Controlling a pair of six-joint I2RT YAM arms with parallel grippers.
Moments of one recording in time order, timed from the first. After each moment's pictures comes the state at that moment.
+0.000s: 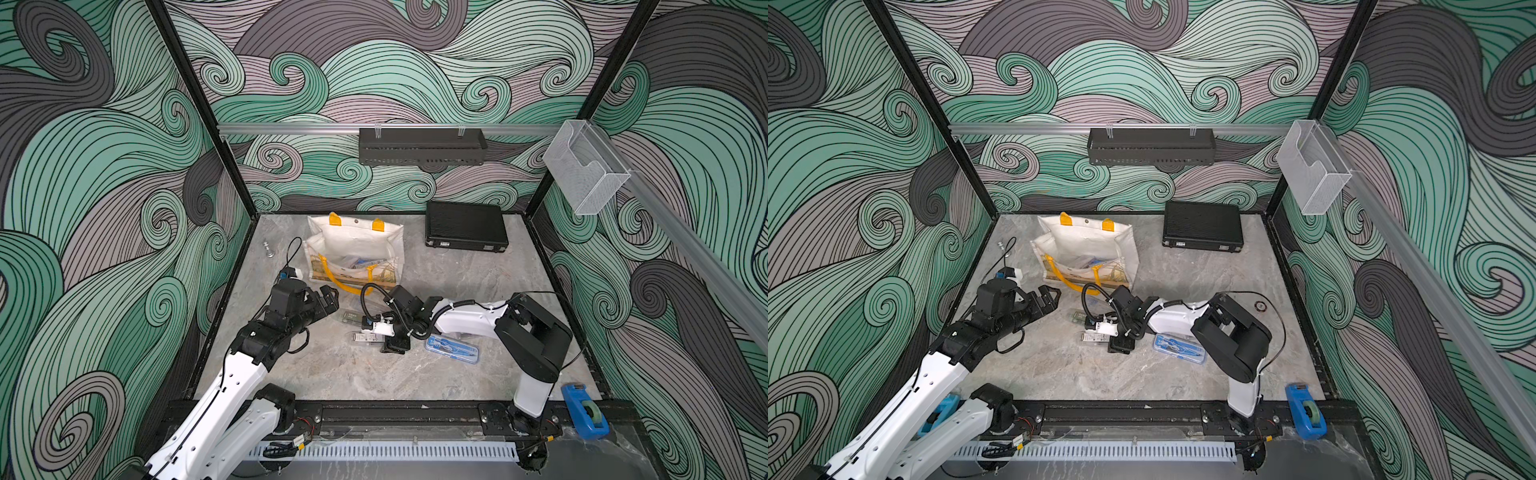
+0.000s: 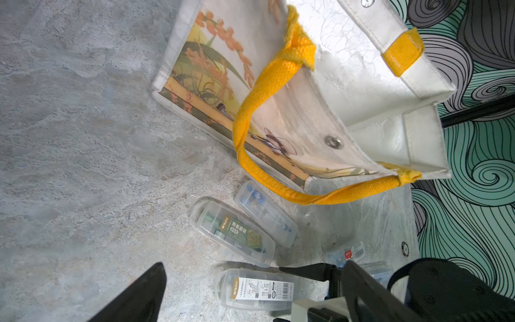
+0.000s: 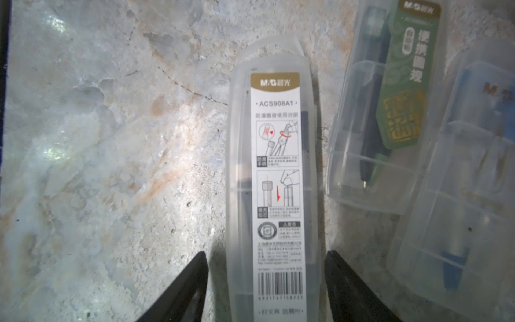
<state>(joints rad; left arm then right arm) -0.36 0.76 0.70 -0.61 -0.02 -0.75 0.93 1.83 1.02 -0.30 -0.32 -0.60</state>
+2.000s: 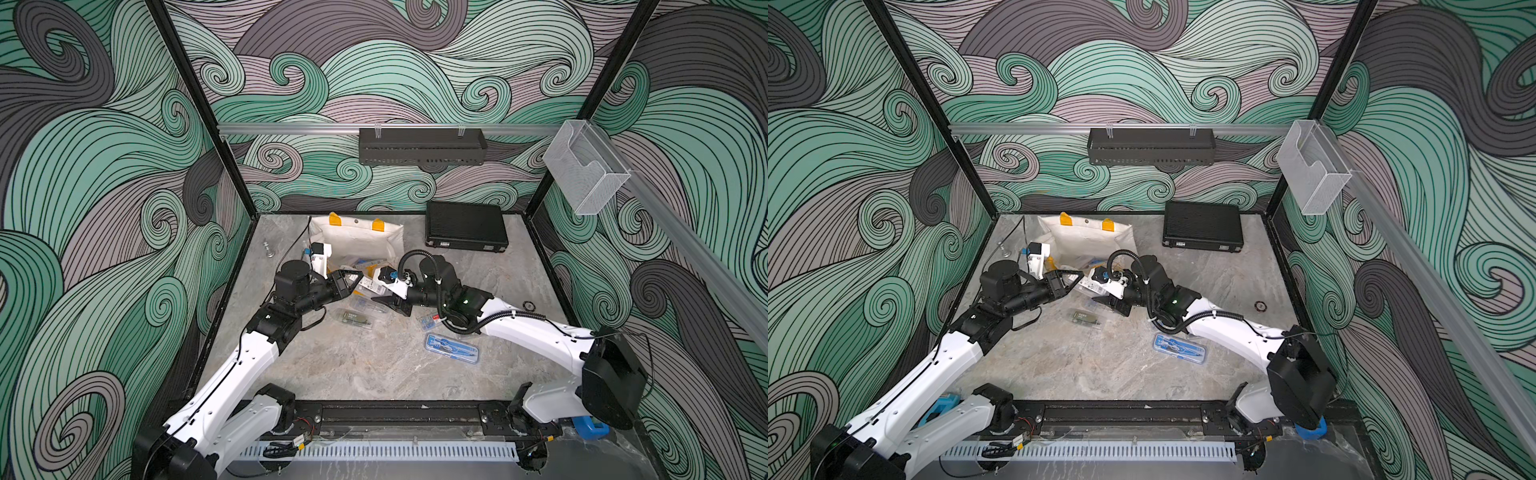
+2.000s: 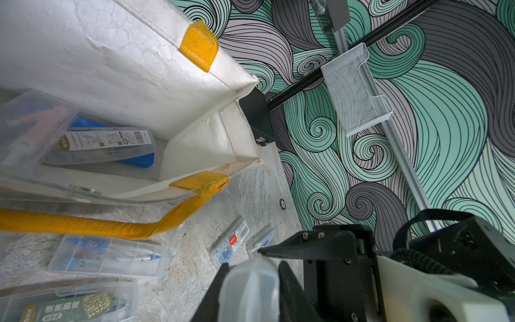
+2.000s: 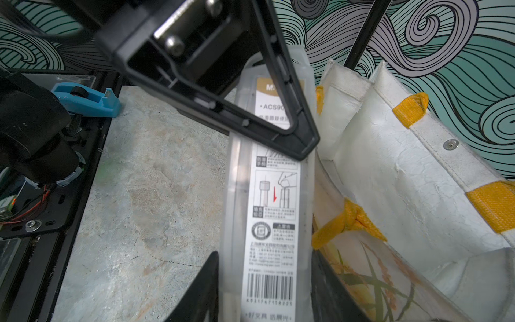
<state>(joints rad) -0.36 0.93 0.71 -0.11 0.46 -0.78 0.84 1.43 0.98 0.04 -0.36 -0.40</state>
